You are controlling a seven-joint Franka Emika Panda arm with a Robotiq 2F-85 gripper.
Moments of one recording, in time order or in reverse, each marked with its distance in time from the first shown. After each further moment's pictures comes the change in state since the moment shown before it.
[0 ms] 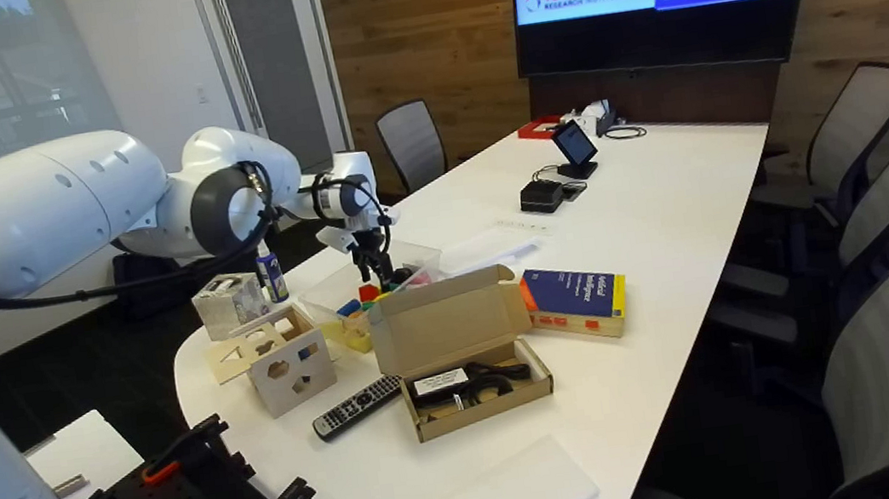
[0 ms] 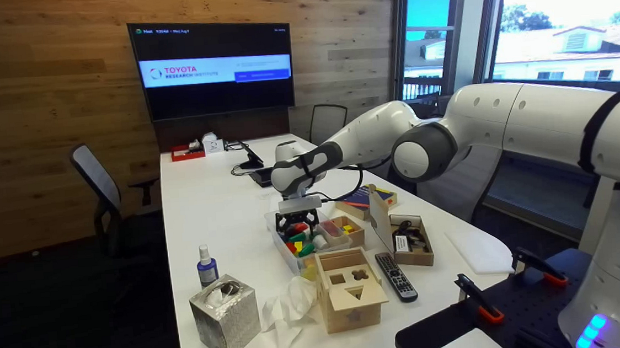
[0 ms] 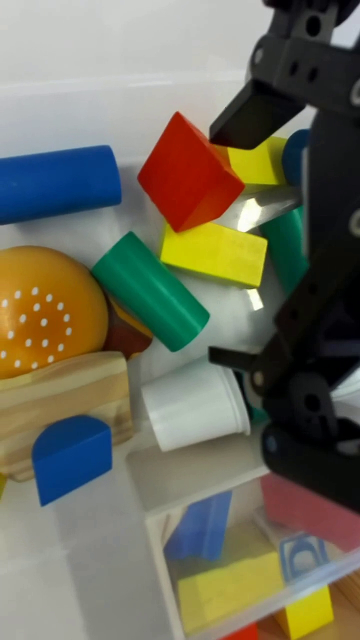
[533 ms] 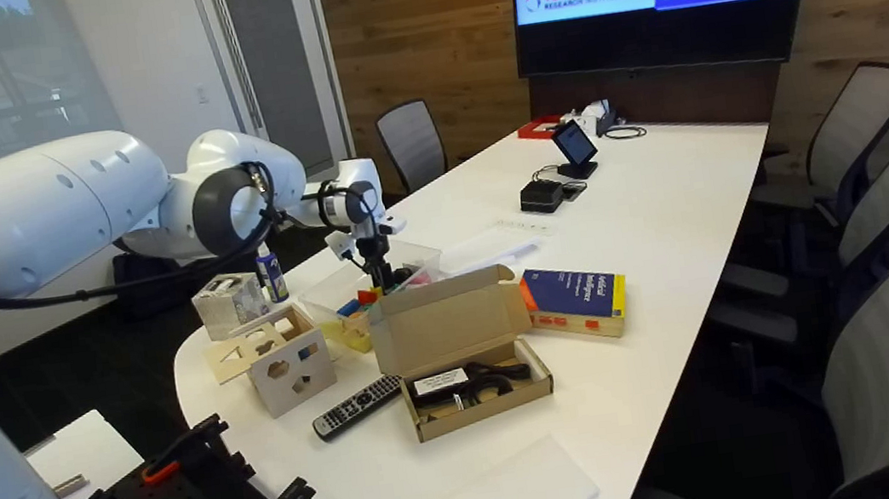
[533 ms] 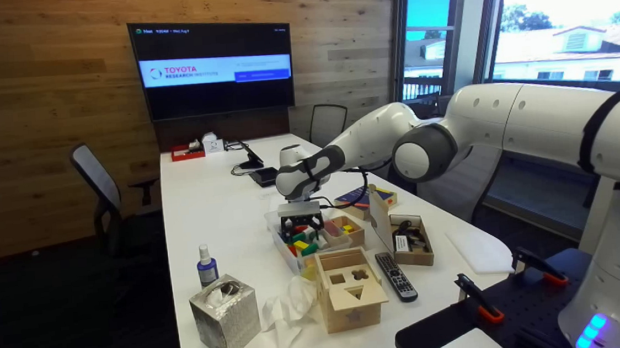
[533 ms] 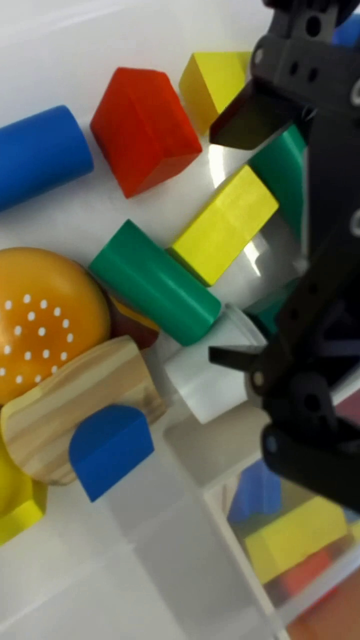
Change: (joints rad) arm -0.009 0.004 -0.025 -0.036 0.000 0.028 0.243
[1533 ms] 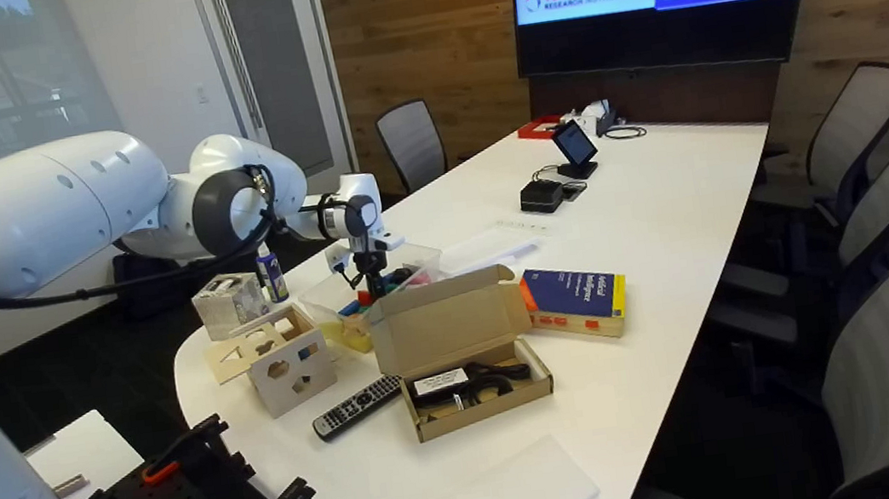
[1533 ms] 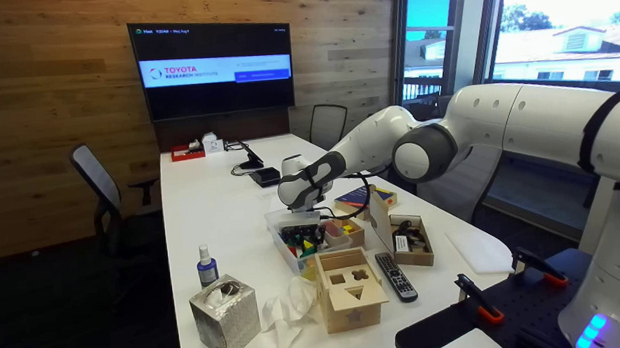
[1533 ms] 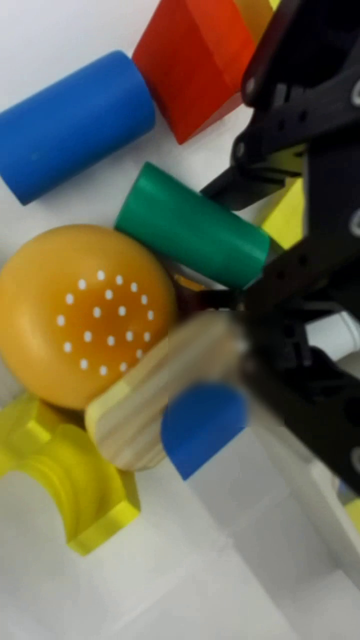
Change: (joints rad) arm 0.001 0.001 0.010 -0.066 0.000 -0.006 0.110
